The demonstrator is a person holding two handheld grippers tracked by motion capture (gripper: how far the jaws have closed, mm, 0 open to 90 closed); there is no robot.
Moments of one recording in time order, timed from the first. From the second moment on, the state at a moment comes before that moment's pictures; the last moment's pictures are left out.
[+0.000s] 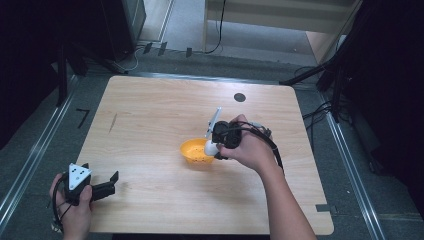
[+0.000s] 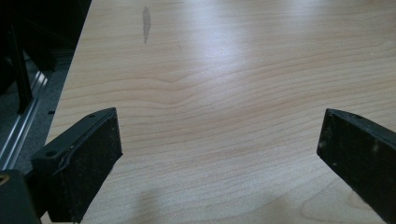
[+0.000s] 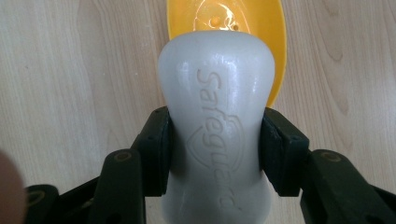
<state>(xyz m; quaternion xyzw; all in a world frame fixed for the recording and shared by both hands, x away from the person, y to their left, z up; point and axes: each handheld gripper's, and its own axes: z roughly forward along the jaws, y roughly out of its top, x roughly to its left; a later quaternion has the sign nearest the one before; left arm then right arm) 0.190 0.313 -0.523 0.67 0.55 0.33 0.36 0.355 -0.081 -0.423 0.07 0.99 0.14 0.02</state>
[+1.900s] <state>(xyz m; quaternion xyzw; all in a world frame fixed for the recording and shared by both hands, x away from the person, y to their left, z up) 0.190 0.315 -0.523 0.67 0.56 0.32 0.37 0.381 -0.018 -0.455 0.04 0.99 0.12 0.01</state>
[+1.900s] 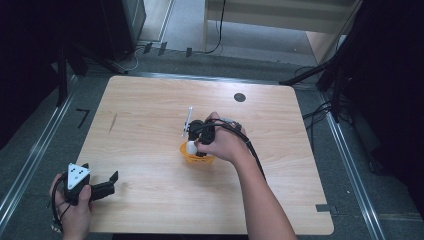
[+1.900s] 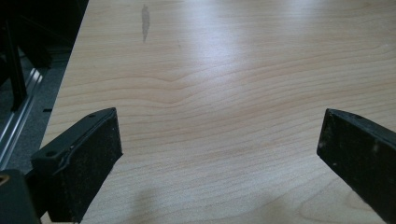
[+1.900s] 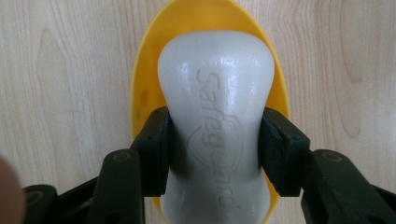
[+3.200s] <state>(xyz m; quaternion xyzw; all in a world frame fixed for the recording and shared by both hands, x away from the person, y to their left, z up) 0.191 0.312 -0.523 0.67 0.56 0.33 0.36 0.371 -0.138 -0.450 0.21 0.94 0.27 0.05</state>
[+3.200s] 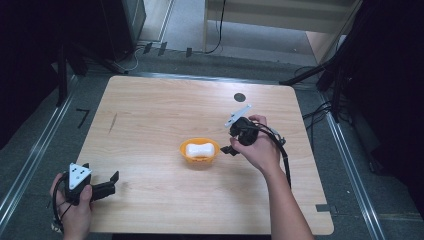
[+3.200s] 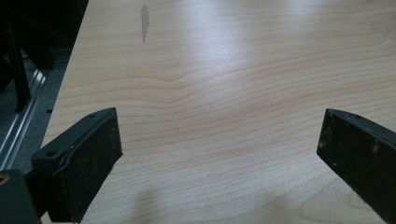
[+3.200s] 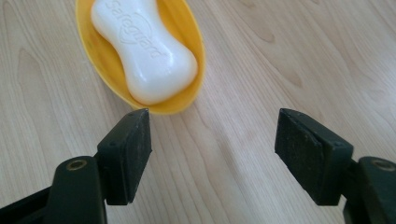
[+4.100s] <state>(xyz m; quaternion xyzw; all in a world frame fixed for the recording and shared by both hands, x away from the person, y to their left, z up) 0.191 0.313 -0.523 0.67 0.56 0.33 0.36 0.316 -0.227 -0.484 0.34 0.88 0.32 0.10</state>
